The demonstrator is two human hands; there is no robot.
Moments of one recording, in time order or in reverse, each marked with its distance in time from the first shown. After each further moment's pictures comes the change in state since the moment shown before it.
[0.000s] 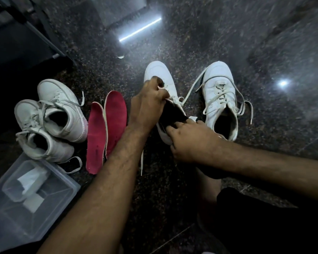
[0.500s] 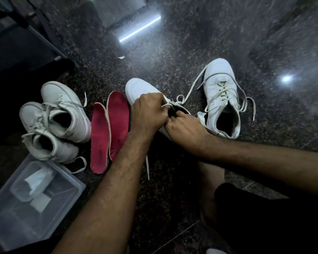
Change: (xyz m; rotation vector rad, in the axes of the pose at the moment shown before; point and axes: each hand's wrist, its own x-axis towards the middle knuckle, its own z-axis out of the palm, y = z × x) left_hand -0.012 0.016 -0.013 0.001 -0.144 -0.257; right_hand 0.043 0.008 0.034 -0.136 0.207 -0.118
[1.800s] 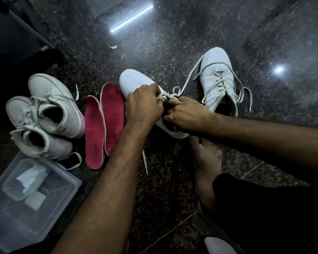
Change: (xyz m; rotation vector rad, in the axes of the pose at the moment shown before) left_hand -0.001 -0.001 -0.001 0.067 -0.044 0.002; right_hand 0.006 0.035 -0.009 -0.145 -0.200 -0.246
